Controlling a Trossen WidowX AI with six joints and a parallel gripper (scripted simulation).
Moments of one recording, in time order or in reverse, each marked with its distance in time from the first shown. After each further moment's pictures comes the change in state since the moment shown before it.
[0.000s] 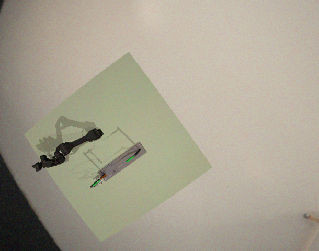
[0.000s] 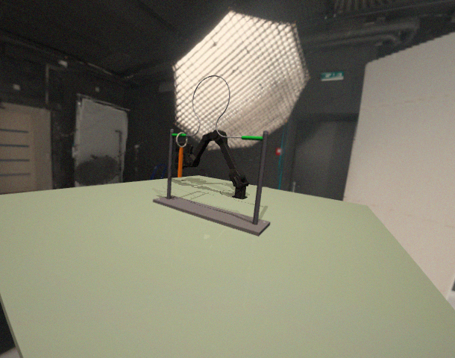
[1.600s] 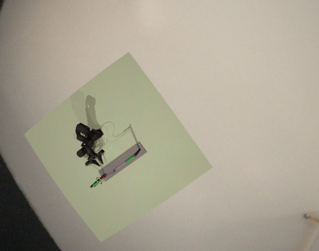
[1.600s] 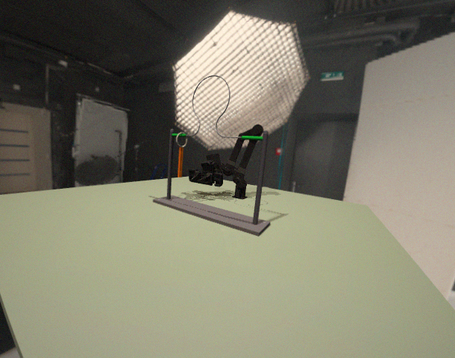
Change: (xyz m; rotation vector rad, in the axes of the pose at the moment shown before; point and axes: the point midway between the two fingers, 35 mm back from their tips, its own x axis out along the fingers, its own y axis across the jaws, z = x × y) arm -0.522 0.003 -0.055 -0.813 1.667 1.466
